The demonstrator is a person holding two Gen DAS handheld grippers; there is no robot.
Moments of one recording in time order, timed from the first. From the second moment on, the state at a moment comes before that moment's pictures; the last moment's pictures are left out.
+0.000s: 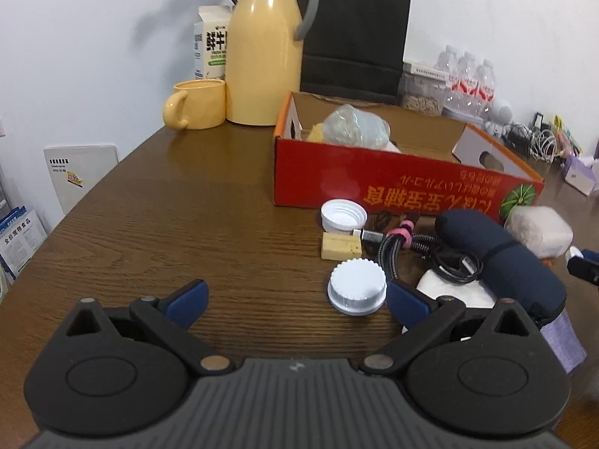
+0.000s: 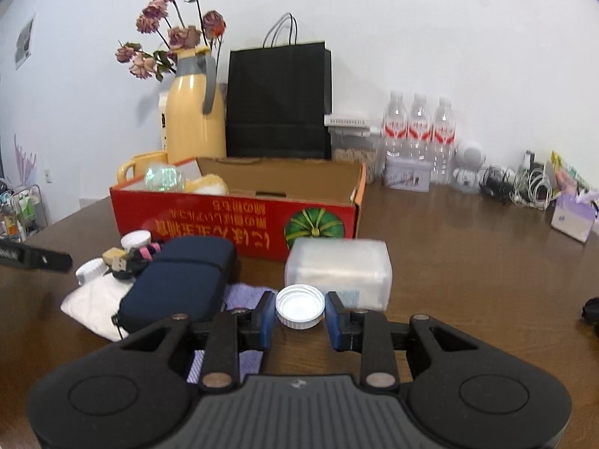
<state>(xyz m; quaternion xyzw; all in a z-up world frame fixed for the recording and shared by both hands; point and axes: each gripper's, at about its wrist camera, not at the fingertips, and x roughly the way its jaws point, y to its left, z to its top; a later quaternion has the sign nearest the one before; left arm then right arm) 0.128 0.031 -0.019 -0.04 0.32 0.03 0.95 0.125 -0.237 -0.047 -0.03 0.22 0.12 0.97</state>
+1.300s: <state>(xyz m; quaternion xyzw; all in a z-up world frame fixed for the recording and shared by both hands) 0.139 0.015 0.014 -0.07 0.24 -0.05 0.97 0.134 -0.221 -0.031 -0.03 0.19 0.14 0.97</state>
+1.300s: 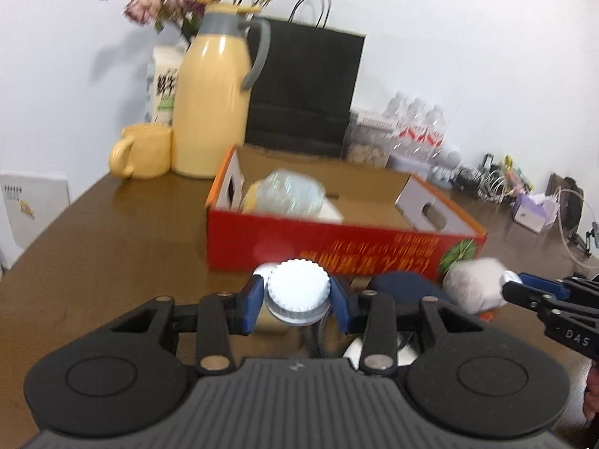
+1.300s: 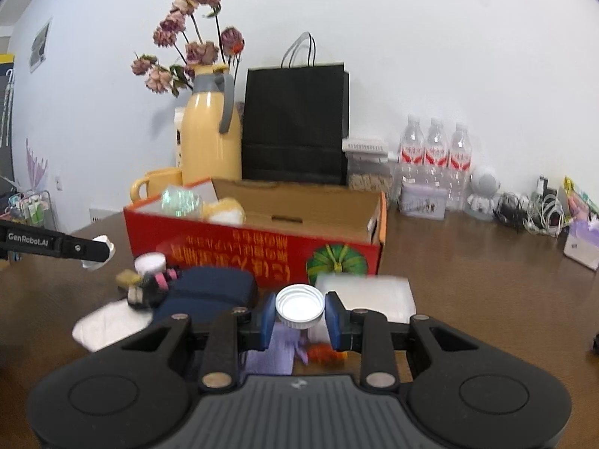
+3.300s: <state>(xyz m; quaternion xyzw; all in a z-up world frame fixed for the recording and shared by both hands) 0.286 -0.041 0.029 -0.07 0.20 -0.04 0.98 0.295 -0.194 -0.021 -0.02 0.19 0.08 0.98</state>
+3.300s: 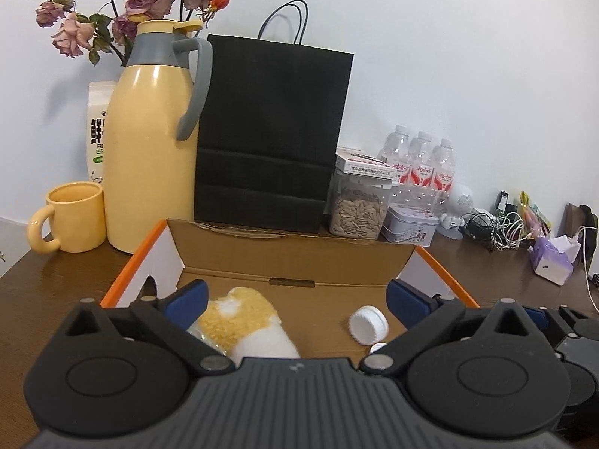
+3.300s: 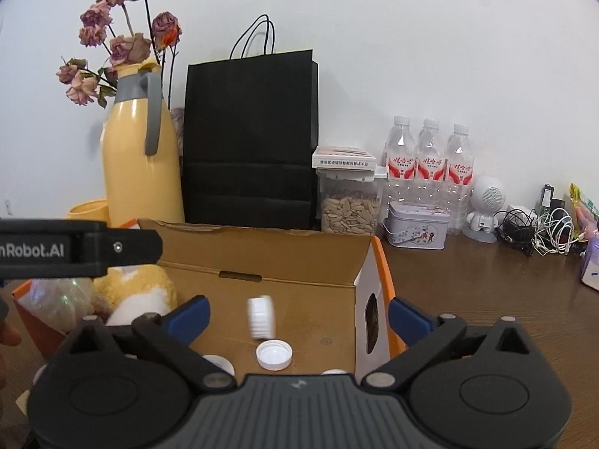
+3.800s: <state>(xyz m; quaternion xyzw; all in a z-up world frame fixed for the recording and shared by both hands) 0.263 -0.040 0.042 -0.06 0.20 -0.02 0.98 0.272 -0.195 -0.006 -0.02 0.18 0.09 0.98</state>
